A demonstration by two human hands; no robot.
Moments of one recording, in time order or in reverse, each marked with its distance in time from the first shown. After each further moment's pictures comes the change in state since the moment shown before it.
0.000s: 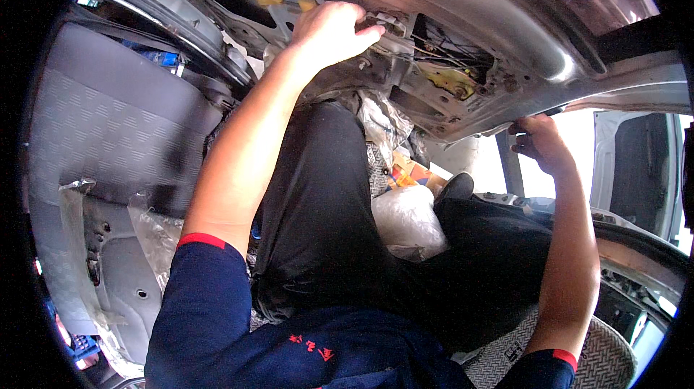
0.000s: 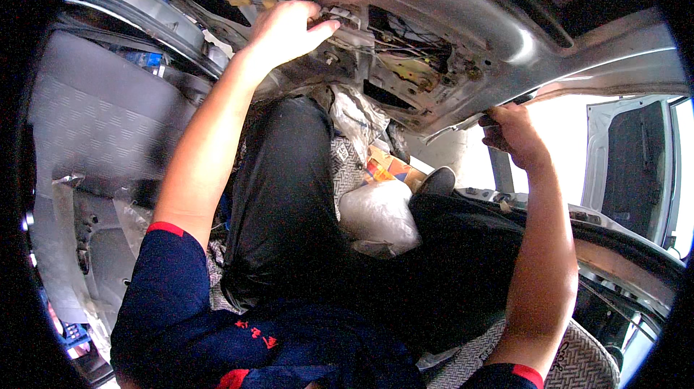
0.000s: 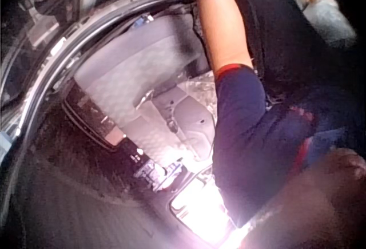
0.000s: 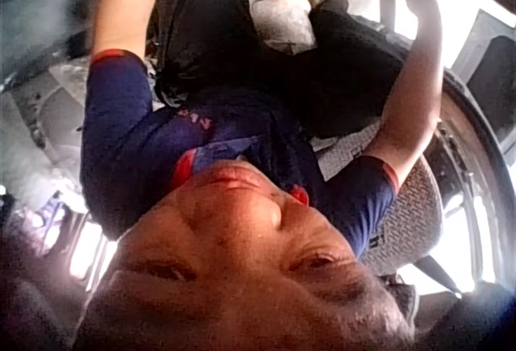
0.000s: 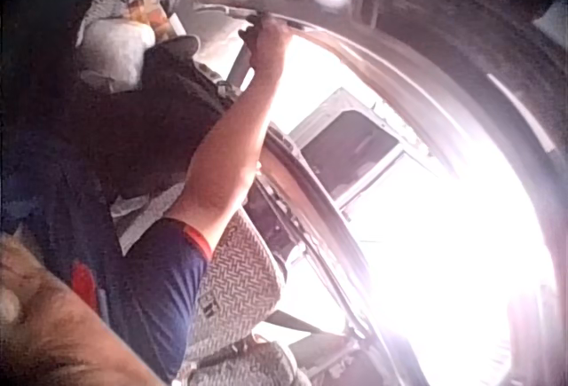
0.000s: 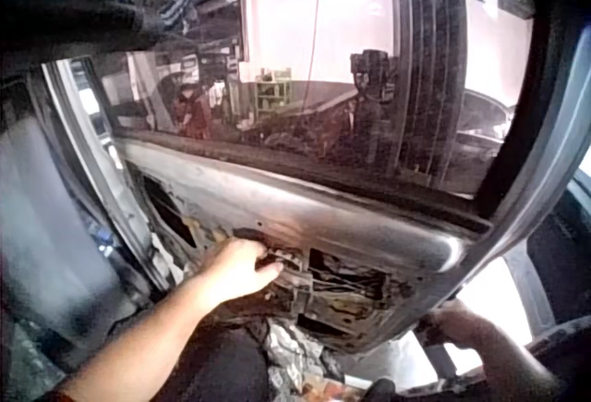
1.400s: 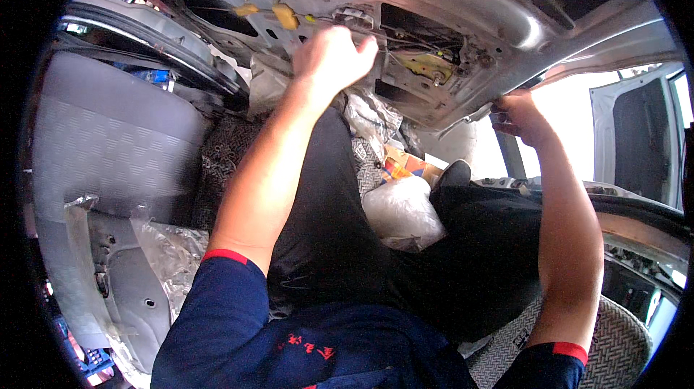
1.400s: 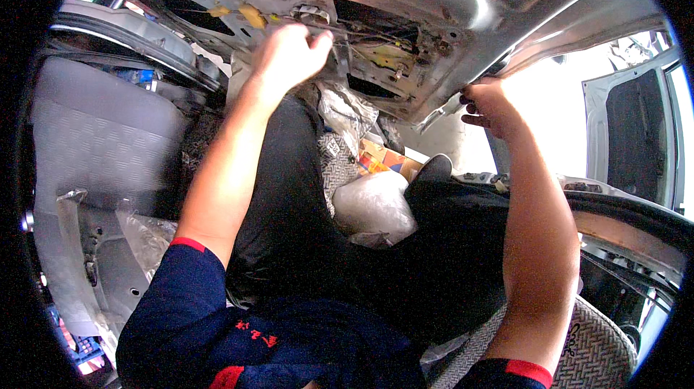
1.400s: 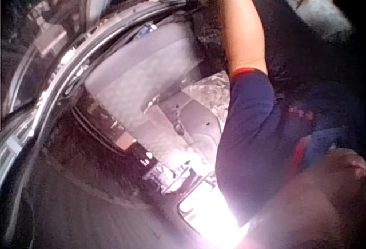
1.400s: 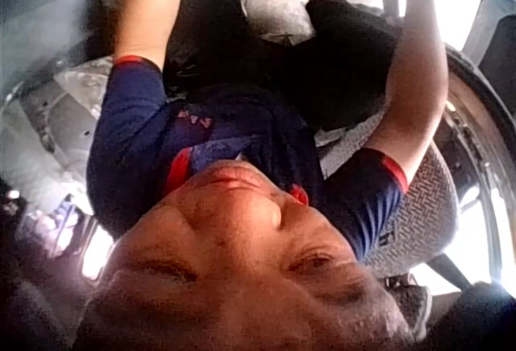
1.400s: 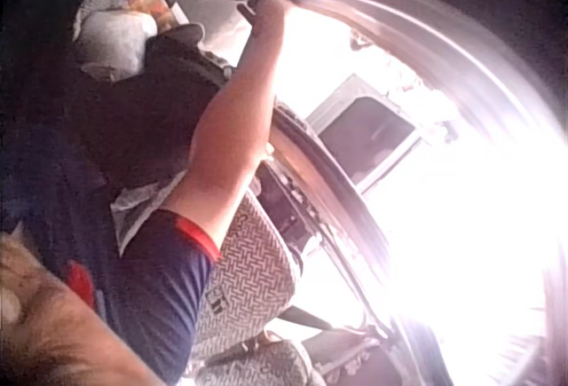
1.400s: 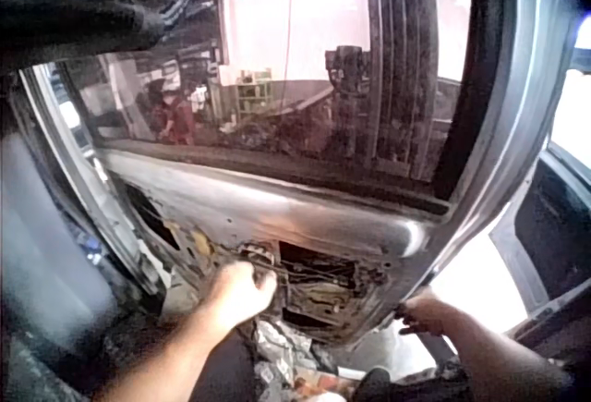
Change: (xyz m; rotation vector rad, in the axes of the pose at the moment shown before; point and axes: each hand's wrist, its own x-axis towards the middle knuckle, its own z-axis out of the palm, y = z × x) left_hand -0.027 0.066 0.024 -0.084 -0.058 -0.233; right_hand 0.016 0.012 0.005 0.021 0.111 0.124
